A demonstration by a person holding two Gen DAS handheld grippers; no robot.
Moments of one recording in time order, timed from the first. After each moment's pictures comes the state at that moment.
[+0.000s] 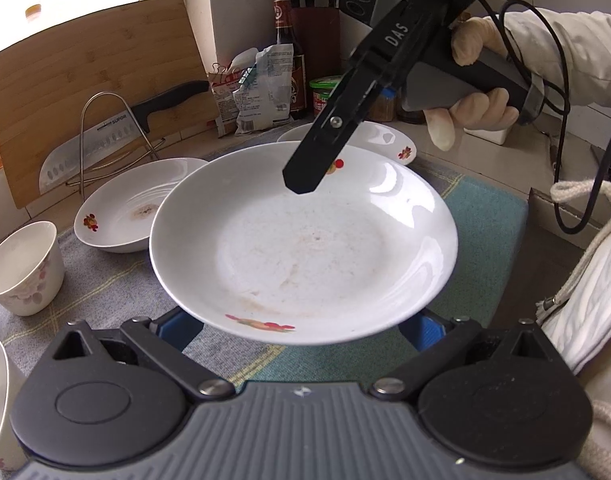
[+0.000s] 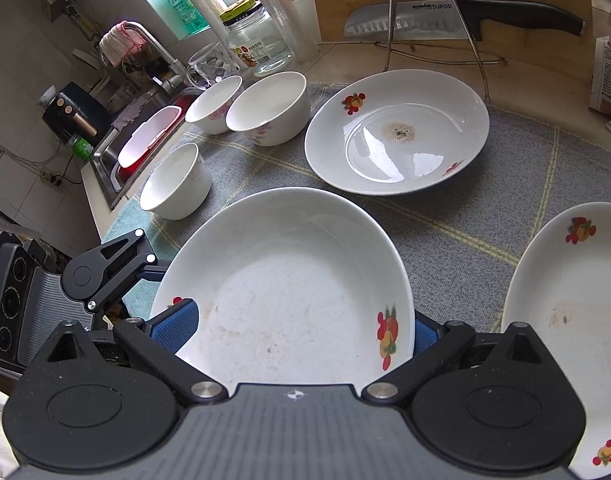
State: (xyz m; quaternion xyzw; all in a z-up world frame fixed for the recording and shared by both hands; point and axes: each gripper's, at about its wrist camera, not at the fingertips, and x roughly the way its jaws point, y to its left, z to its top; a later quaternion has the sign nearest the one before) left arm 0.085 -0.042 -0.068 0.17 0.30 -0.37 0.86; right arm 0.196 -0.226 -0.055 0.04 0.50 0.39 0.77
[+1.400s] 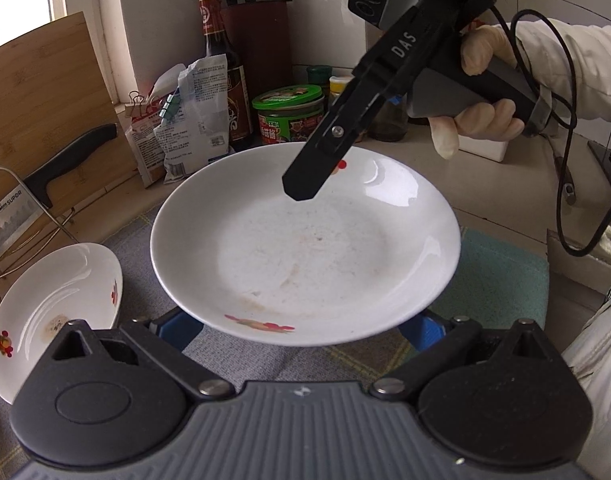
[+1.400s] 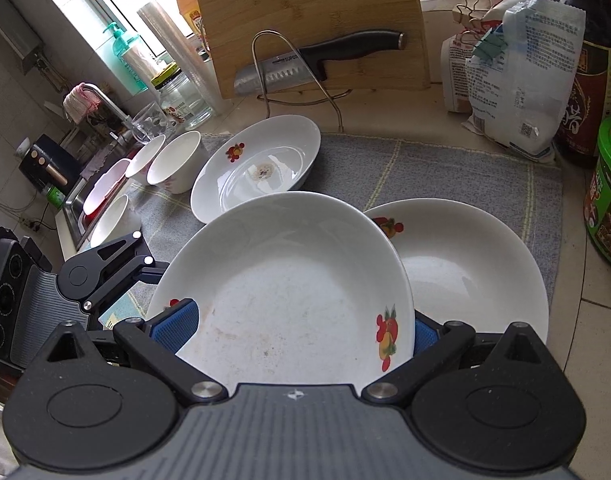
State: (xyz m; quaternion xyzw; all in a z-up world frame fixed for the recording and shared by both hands) left arm 0.140 -0.180 -0.072 0.20 0.29 -0.42 0.84; right arm 0.224 -0.369 -0.063 0.08 0.47 0.33 0.81
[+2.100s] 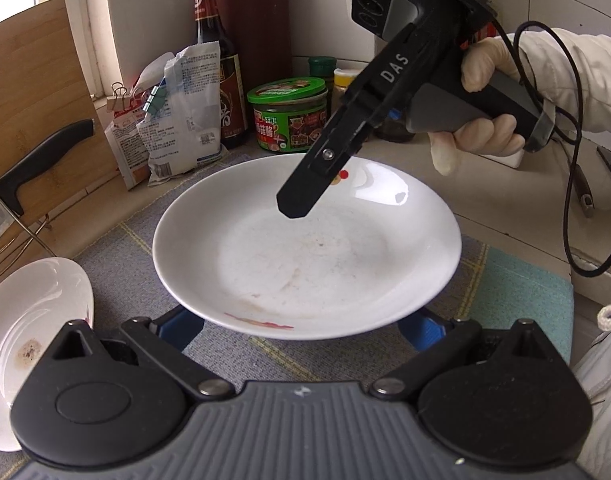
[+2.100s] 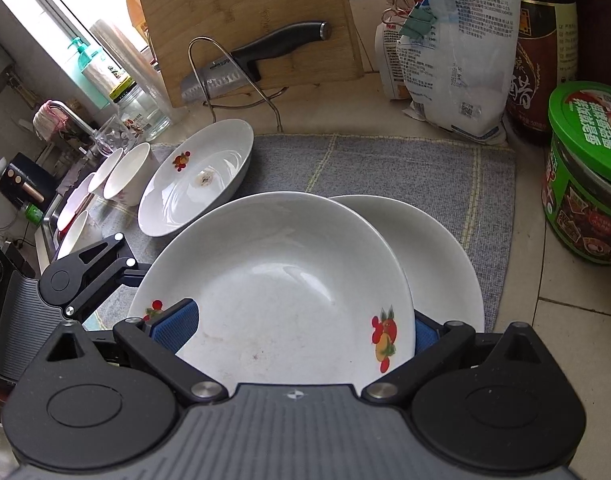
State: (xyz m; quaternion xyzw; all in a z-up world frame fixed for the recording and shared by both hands) left arm 0.169 -0.204 -0.085 0.20 0.31 -0.42 0.83; right arm 0.250 -0.400 -0.090 0.09 0.48 0.30 0.82
